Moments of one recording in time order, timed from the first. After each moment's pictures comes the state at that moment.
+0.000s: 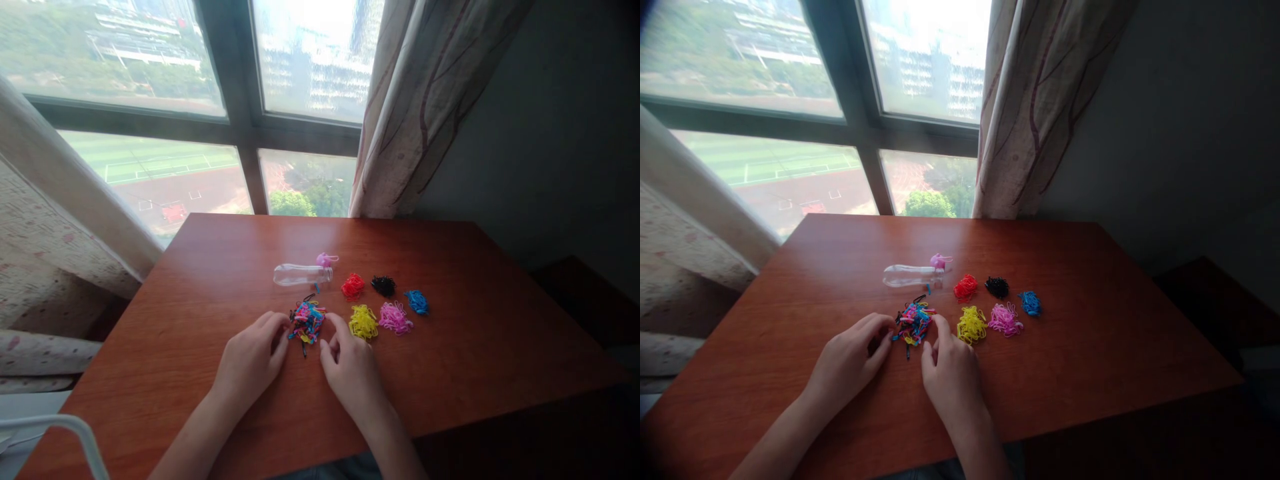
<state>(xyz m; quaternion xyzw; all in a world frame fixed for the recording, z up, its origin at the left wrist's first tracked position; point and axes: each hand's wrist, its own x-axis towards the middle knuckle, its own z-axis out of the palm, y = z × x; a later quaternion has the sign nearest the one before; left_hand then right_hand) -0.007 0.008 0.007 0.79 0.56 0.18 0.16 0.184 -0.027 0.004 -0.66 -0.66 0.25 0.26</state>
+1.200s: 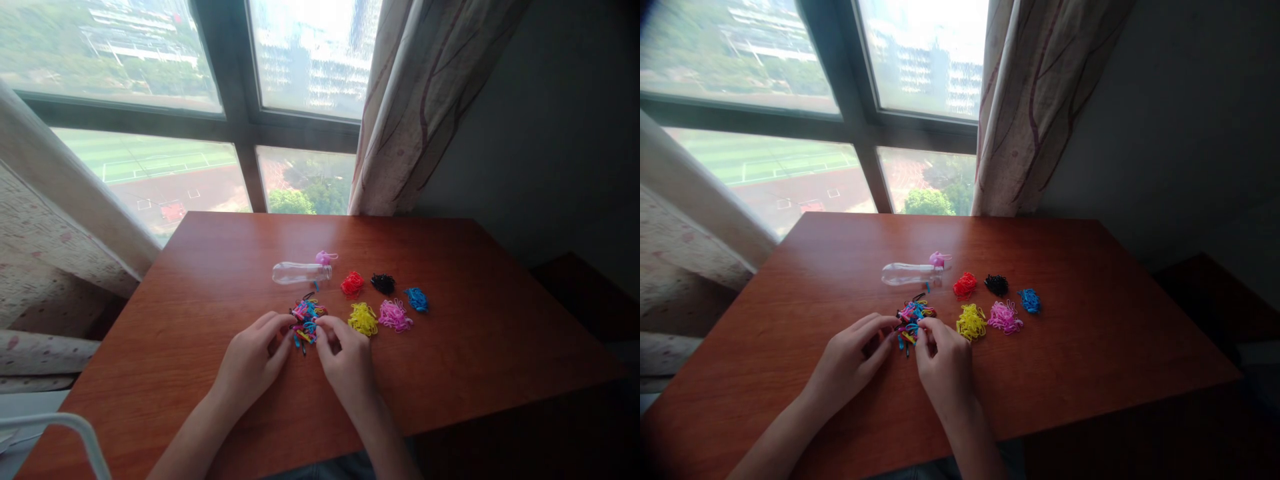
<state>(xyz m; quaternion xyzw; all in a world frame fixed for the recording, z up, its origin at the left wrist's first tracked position) -0.006 0.006 0.012 0.79 0.51 0.26 0.24 0.173 -0.019 0.003 -0.60 -0.63 0.24 0.43</state>
